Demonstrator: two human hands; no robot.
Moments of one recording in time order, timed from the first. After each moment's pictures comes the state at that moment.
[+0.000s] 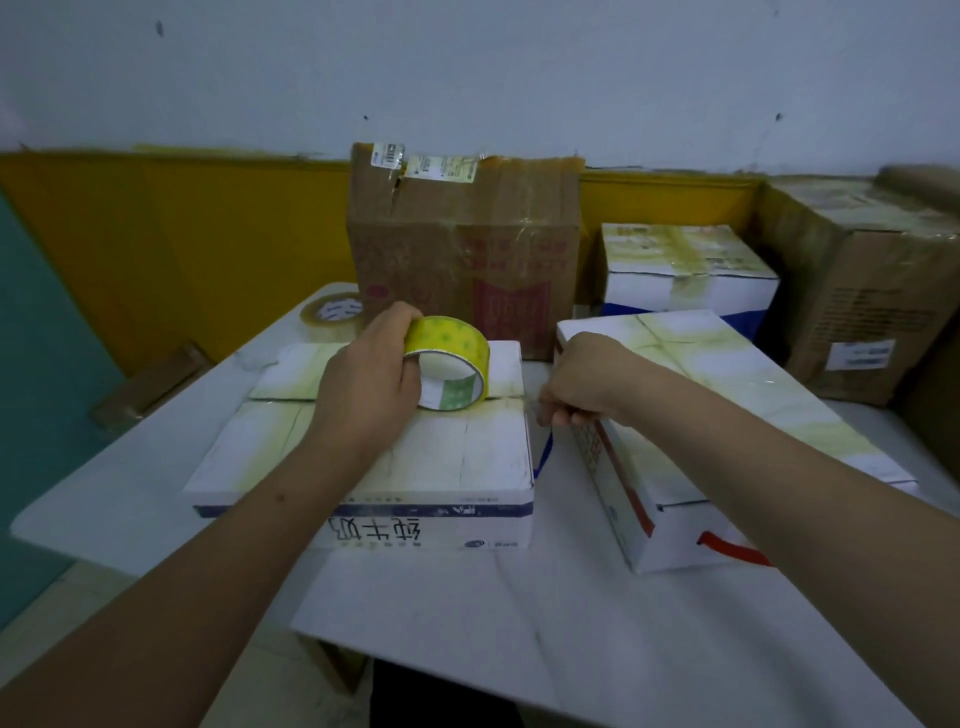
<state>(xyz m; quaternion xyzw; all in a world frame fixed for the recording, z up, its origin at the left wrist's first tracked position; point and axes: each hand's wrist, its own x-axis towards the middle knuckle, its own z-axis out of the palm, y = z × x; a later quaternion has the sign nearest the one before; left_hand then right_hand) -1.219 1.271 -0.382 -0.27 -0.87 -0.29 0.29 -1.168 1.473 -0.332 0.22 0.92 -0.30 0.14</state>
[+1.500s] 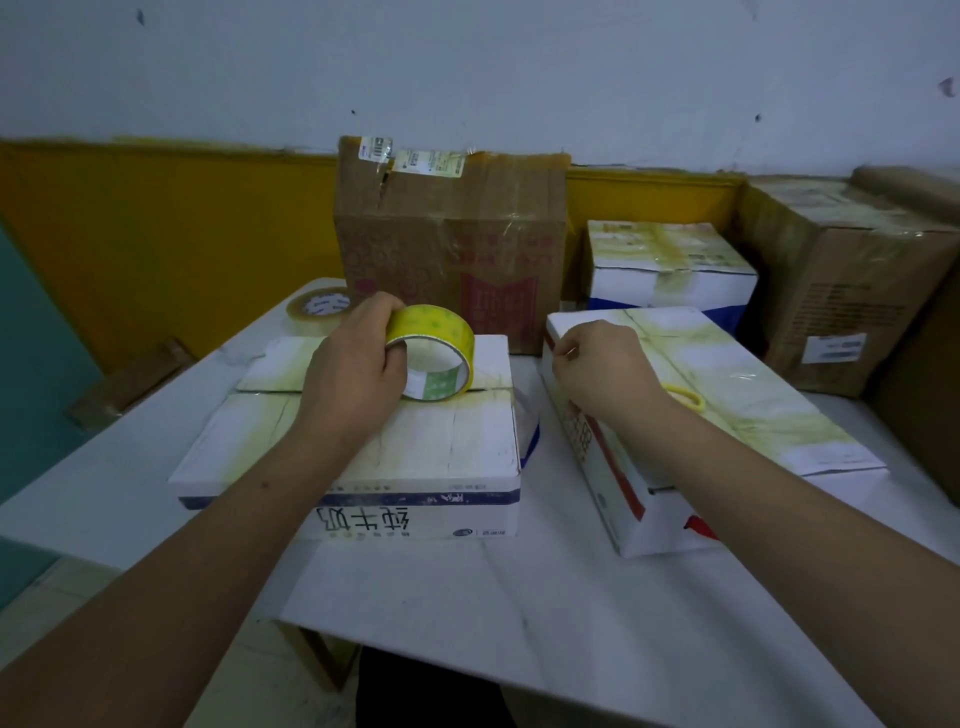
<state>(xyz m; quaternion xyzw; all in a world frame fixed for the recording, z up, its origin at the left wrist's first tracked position) -1.227 1.270 -0.386 -0.26 -0.87 -0.31 0.29 -1.156 1.494 -0.361 0.17 0.96 -0.20 -0.12</state>
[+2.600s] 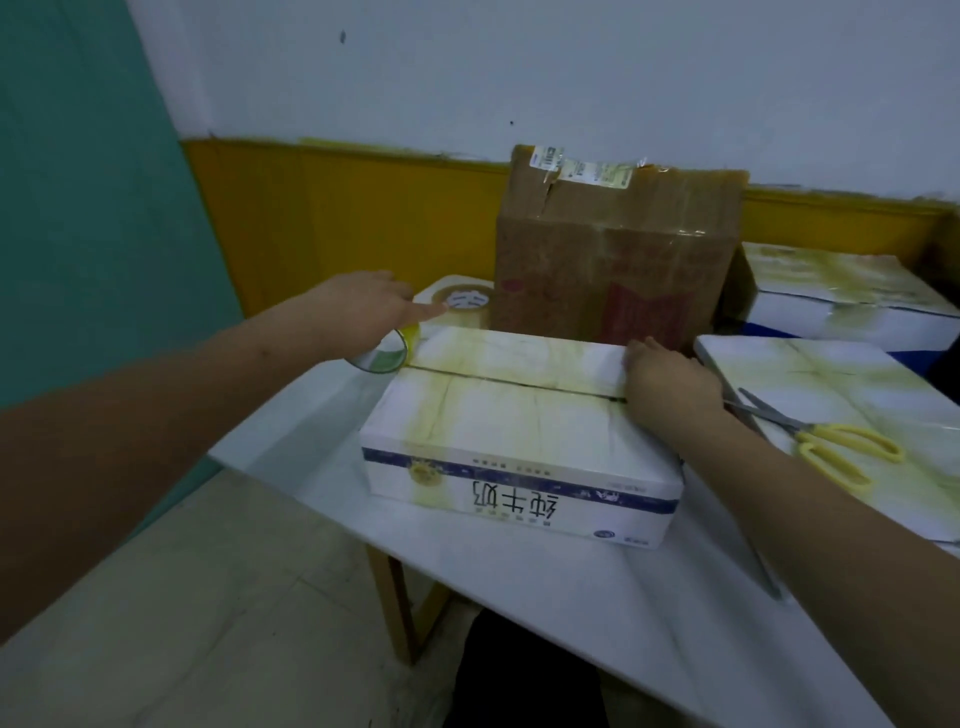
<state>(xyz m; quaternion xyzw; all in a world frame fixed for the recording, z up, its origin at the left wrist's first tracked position) -1.299 1.110 -0.323 -0.31 -0.89 0.31 0.09 -1.218 1.427 -0.385 0.13 0.99 0.03 -0.04</state>
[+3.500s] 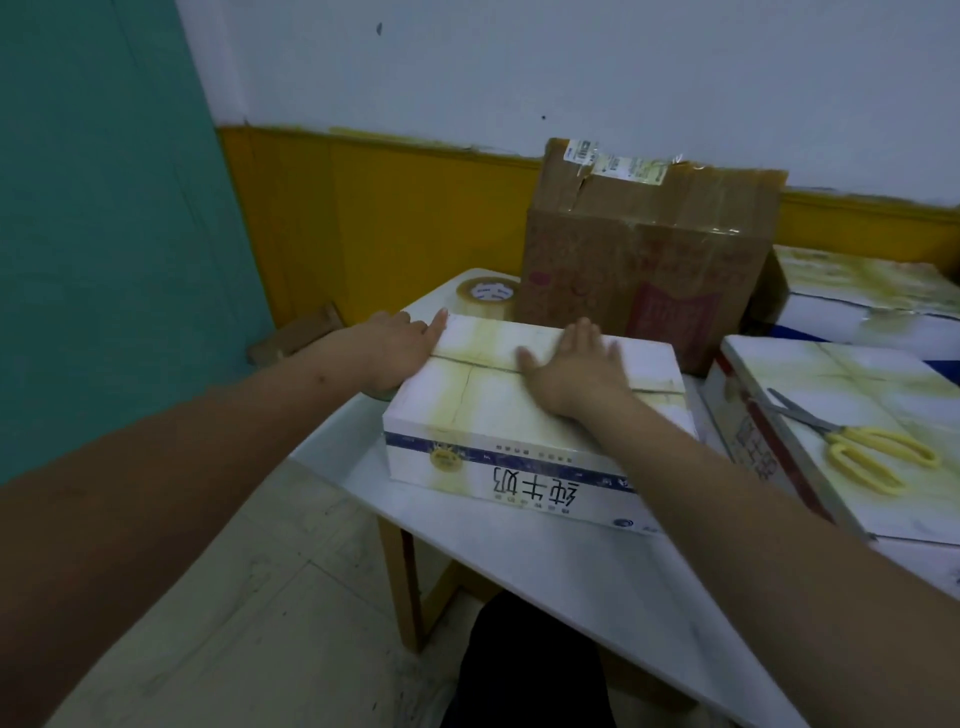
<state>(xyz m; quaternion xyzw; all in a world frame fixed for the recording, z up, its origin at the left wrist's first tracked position) -1.278 1.108 -0.378 -0.22 -0.93 0.29 -0.01 -1.237 1.334 -0.395 0.05 1.00 -0.03 0.03</state>
